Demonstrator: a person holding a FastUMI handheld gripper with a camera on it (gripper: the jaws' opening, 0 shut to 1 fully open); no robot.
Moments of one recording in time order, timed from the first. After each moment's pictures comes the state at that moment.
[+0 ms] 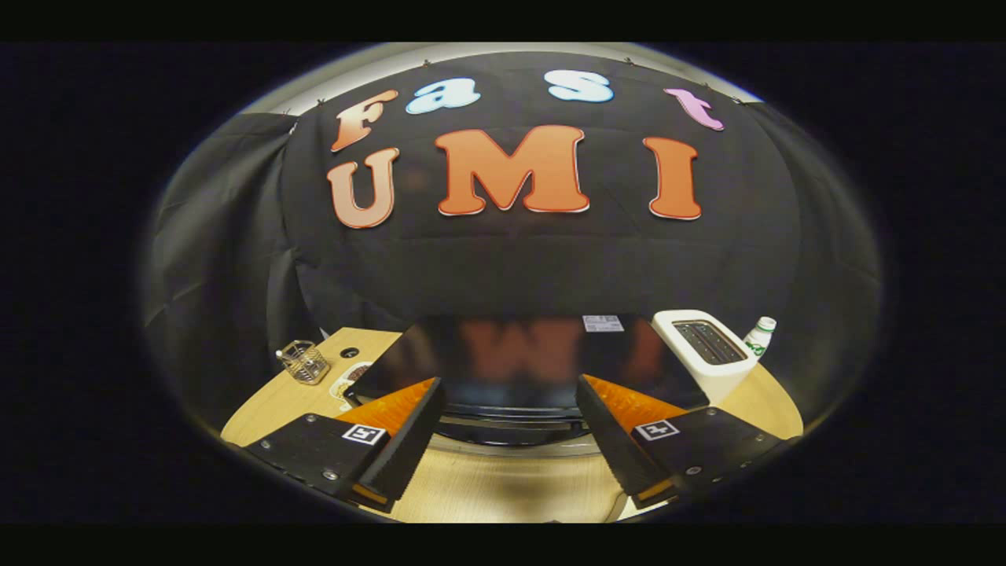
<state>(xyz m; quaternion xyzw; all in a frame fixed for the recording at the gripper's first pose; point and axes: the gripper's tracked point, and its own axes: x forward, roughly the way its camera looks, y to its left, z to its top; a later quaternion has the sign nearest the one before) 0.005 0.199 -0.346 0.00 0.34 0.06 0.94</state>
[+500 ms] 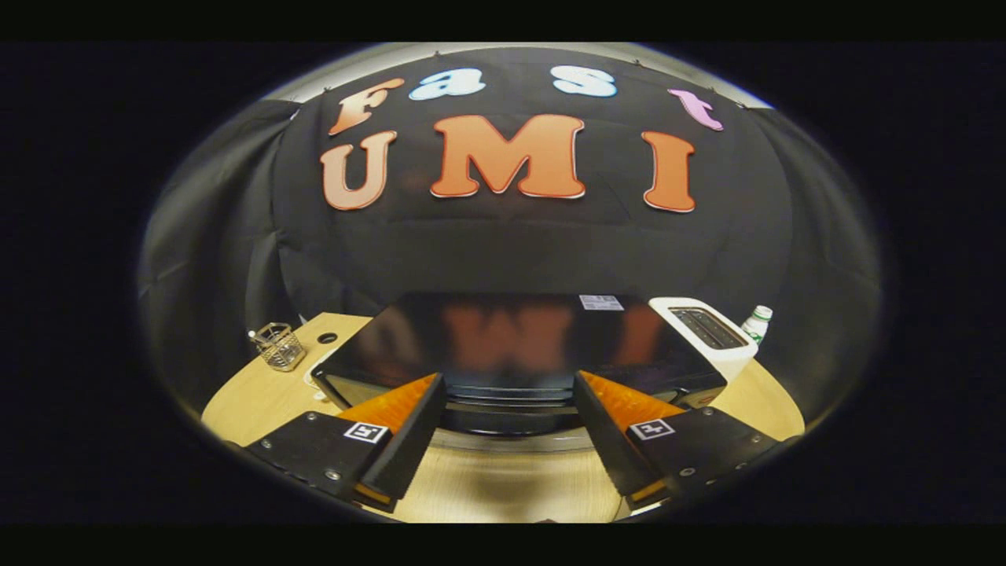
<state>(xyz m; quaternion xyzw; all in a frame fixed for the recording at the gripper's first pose) -0.016 0.204 -0.364 -0.01 0.33 0.05 0.94</state>
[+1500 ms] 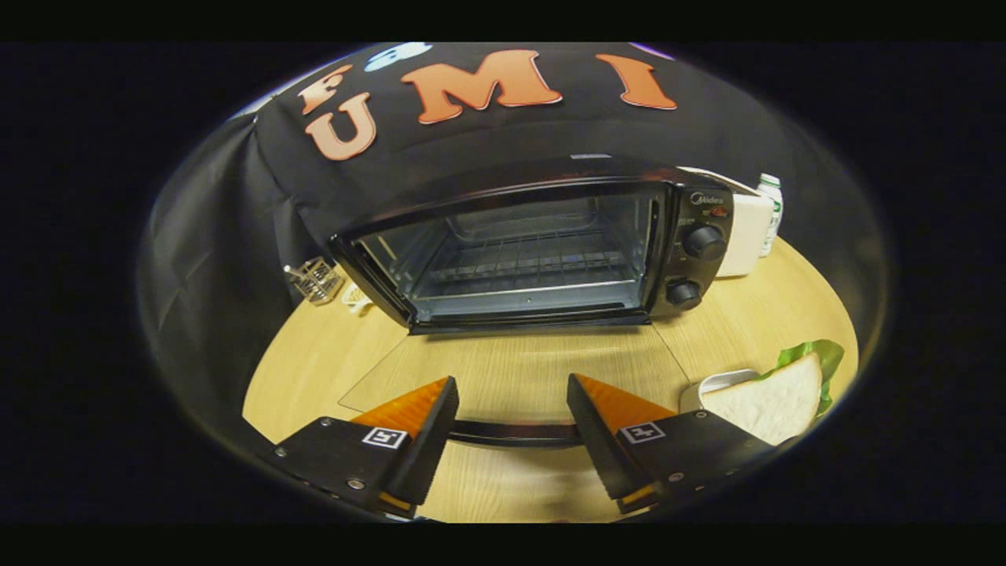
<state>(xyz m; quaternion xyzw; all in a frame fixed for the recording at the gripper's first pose) -0.166 0.189 -0.448 0.06 0.53 0.09 0.84</state>
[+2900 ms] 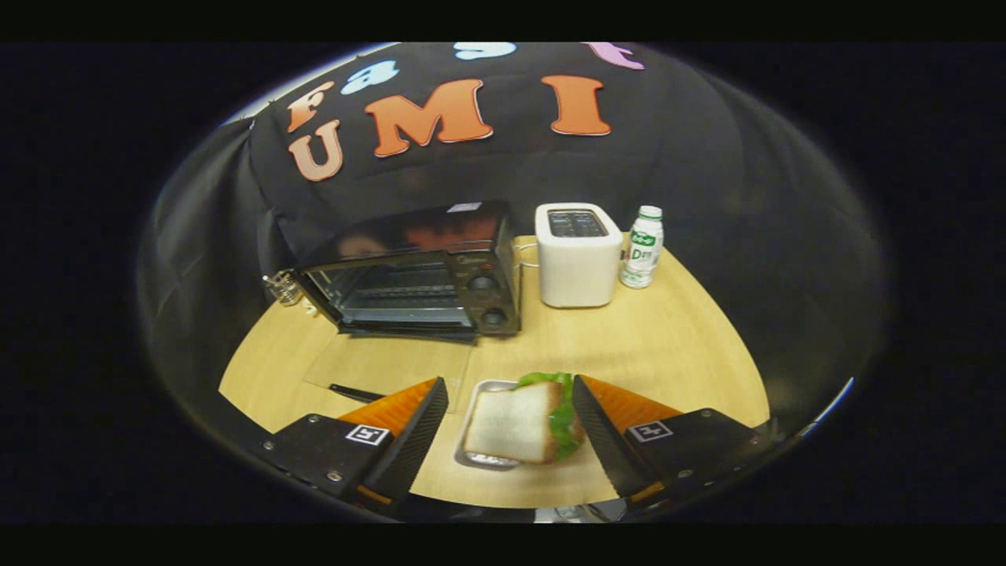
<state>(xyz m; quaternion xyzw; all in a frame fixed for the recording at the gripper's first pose) -0.173 -0.034 -0.360 0.01 0.50 0.05 0.86</state>
